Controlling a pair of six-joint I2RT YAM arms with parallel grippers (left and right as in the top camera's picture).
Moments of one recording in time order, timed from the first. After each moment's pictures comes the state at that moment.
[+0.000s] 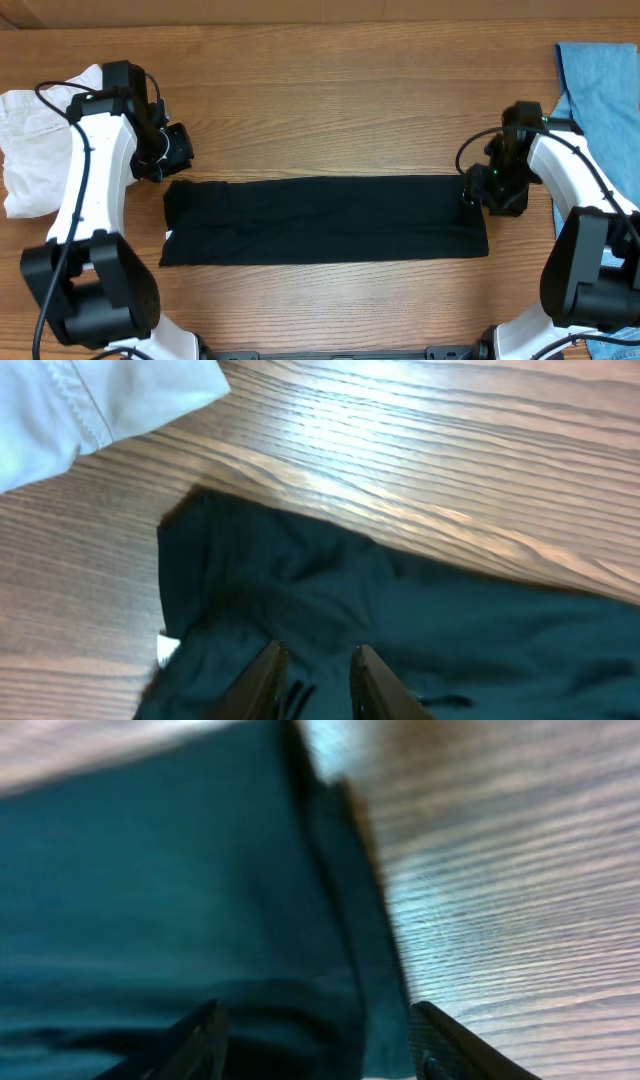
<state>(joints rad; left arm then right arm) 0.16 1.78 1.50 -1.17 0.15 -0.20 -0.14 1.81 1.19 -1.08 -0.11 0.15</state>
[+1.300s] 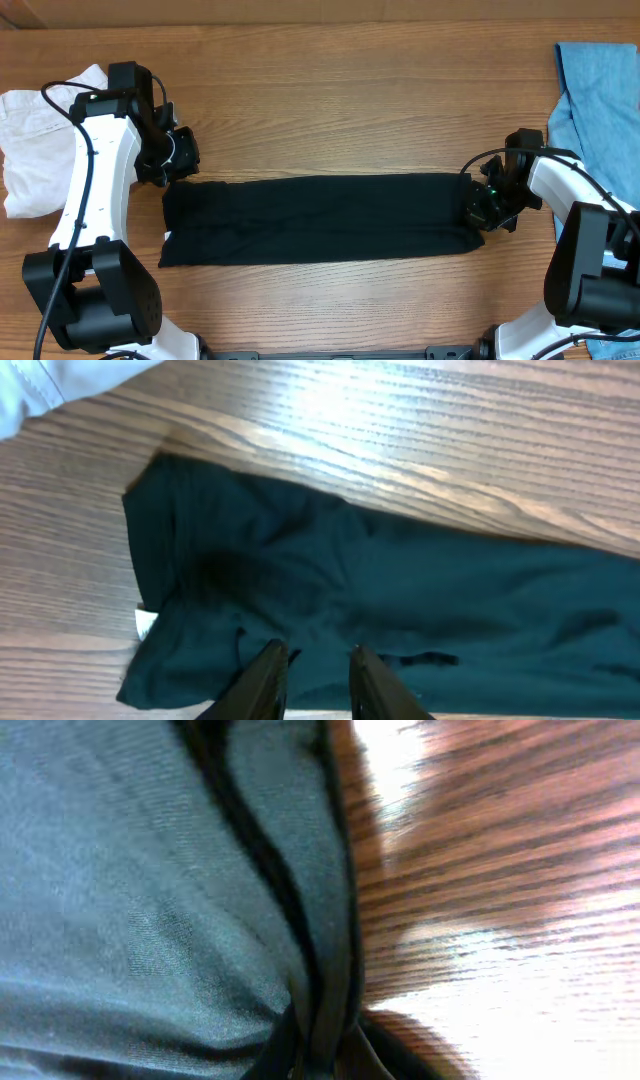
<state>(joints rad) 0.14 1.77 1.50 -1.23 0.17 -0.18 -0.18 1.81 1.02 -0.90 -0.26 0.17</state>
